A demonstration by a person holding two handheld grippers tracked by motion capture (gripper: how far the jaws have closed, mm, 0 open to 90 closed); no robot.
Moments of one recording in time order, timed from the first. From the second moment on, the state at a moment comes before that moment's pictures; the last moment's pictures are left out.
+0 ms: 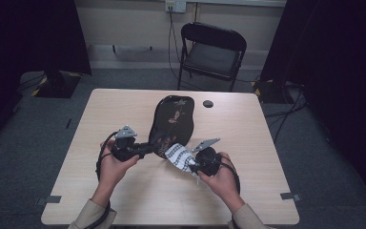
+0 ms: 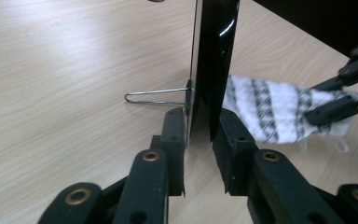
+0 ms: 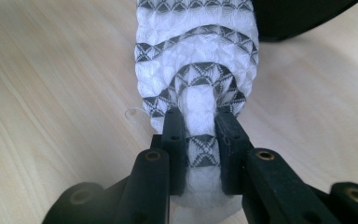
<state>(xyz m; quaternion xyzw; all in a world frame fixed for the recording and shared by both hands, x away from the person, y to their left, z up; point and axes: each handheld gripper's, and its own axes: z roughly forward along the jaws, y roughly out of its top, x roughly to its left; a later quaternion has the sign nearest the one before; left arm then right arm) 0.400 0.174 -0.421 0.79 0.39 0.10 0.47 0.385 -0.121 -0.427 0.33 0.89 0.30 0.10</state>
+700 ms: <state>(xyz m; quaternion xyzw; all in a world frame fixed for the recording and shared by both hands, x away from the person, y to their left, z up) 0.397 0.177 -0.420 0.79 0.39 0.10 0.47 0.383 -0.096 -0.354 0.29 0.88 0.35 0.14</state>
